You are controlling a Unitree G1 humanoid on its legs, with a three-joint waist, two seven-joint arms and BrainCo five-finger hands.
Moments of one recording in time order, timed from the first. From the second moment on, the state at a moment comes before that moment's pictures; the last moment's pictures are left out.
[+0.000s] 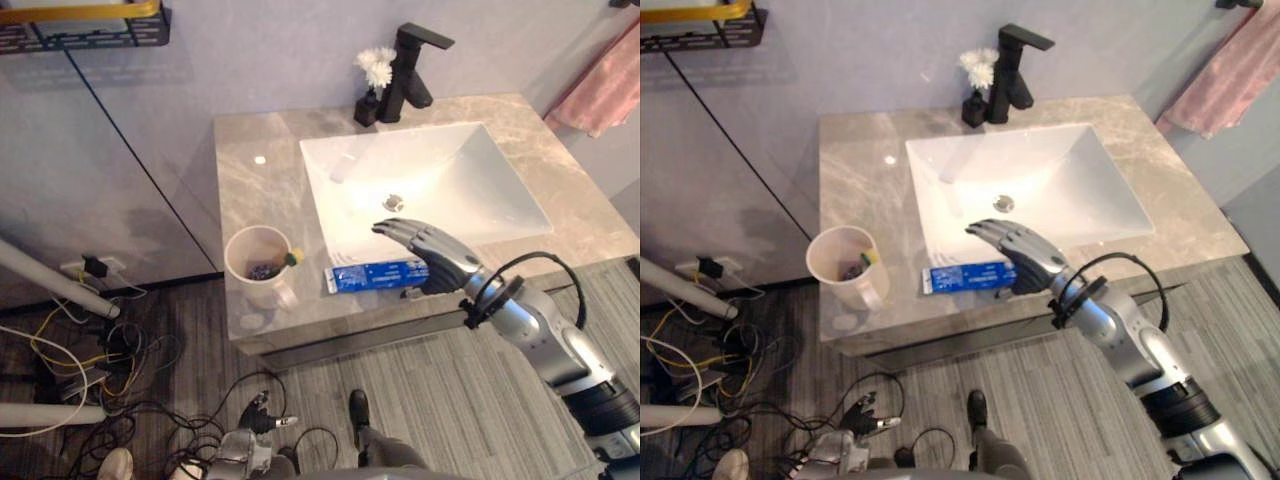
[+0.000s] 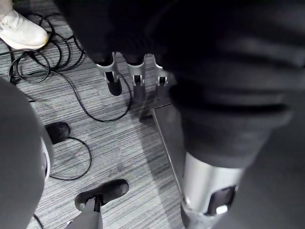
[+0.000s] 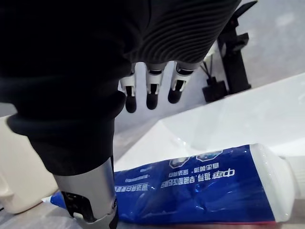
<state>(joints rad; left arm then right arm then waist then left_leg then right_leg) 0.02 0.06 0.04 1.03 0.15 -0.13 0.00 -0.23 -0.72 0.24 -0.13 -0.47 -0.34 0.11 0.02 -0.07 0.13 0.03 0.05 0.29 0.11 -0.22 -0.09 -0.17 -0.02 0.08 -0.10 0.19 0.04</state>
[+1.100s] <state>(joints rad) 0.05 0.06 0.03 0.98 0.15 -0.14 0.00 -0.23 -0.72 0.24 0.01 -0.36 -0.32 0.16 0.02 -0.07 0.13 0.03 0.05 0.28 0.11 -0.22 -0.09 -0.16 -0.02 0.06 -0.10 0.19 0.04</state>
